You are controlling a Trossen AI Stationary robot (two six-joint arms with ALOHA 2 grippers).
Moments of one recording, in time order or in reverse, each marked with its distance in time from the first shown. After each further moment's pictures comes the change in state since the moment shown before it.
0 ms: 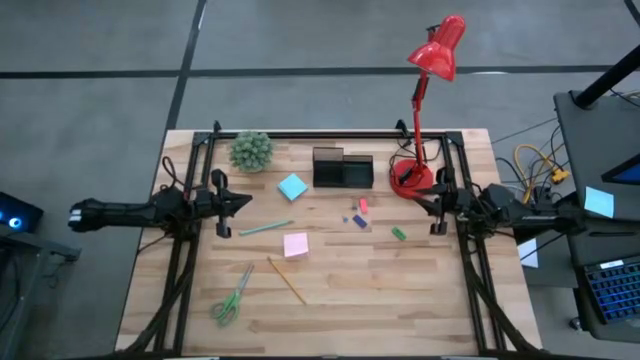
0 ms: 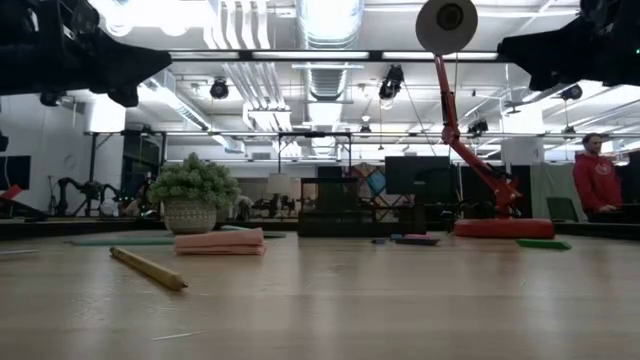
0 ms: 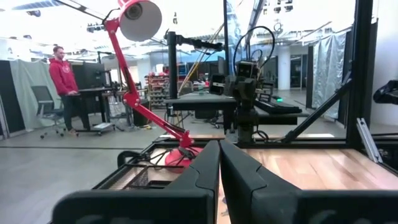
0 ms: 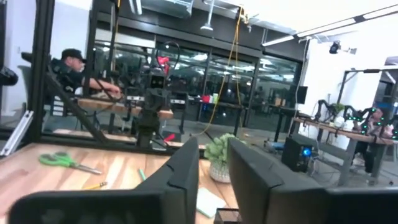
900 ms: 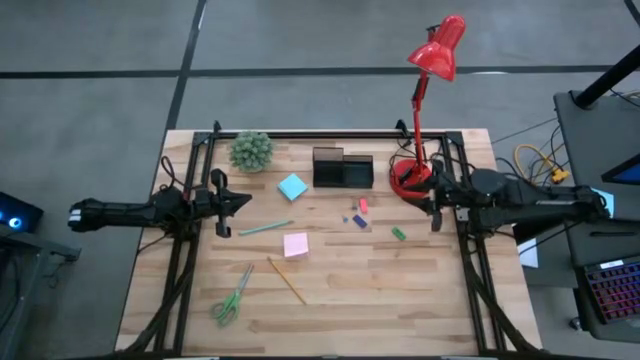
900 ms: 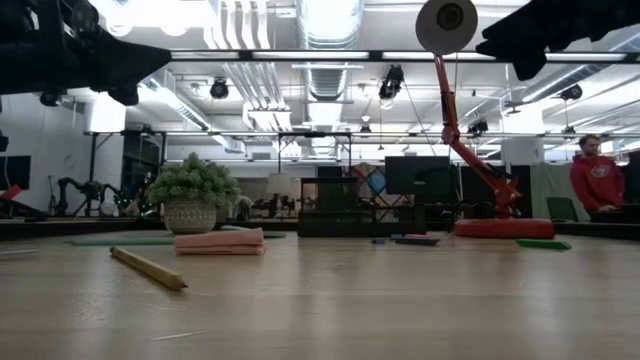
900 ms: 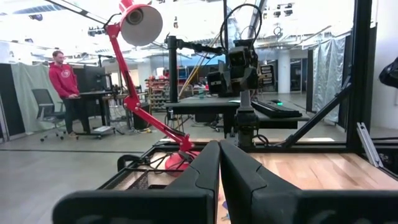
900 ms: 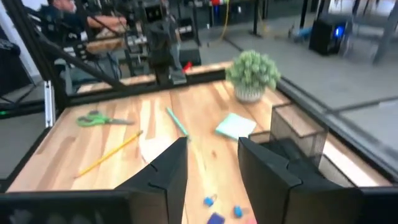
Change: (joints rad) left arm 0.000 0.002 0.000 0.021 0.000 0.002; right arm 0.001 0.419 0.443 -0.484 -0.003 0.352
